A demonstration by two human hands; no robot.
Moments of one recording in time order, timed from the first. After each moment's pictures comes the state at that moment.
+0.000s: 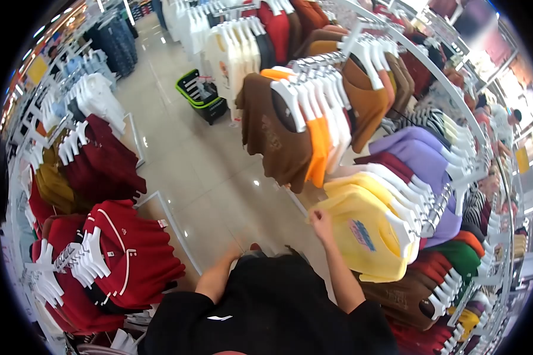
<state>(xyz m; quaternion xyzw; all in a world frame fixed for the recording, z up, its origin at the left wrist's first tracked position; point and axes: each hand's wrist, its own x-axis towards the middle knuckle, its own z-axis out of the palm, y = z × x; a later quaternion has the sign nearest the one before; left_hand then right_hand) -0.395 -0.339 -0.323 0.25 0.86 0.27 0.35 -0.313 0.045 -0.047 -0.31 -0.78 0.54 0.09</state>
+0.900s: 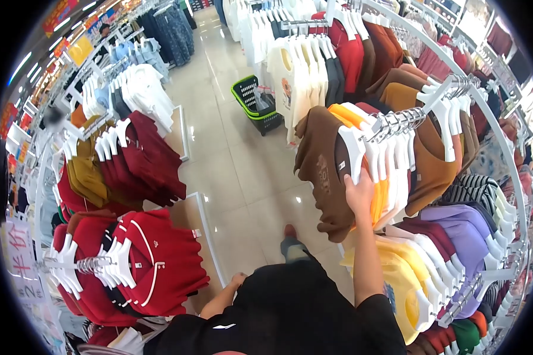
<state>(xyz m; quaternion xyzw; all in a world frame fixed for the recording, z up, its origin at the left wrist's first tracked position) -0.413 -0.446 -0.292 -0.09 0.87 0.27 0.41 -0.615 0.064 0.109 -0.21 -0.88 0.34 0.24</state>
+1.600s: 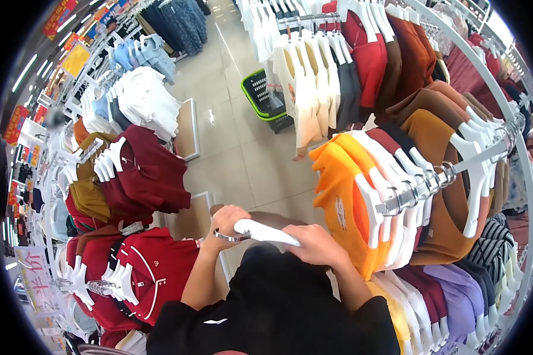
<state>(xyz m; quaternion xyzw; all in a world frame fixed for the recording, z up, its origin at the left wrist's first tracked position) -0.759 -0.260 0.141 0.39 0.84 0.35 -0.13 -0.696 0.026 0.170 0.22 -0.82 0.50 -0.13</state>
